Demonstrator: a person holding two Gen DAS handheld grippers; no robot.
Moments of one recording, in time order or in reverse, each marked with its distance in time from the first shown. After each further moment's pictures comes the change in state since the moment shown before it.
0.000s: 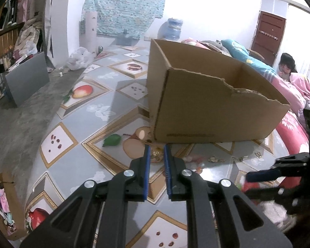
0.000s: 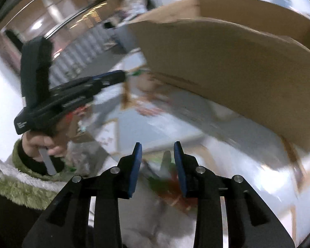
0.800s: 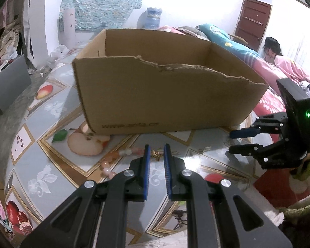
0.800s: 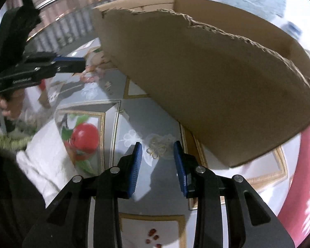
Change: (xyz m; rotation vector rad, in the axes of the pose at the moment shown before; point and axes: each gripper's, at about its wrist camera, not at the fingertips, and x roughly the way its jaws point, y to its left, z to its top) left arm 0.012 -0.073 -0.005 0.080 0.079 -0.087; right arm -0.032 -0.084 -0.001 -0.339 0.055 -0.155
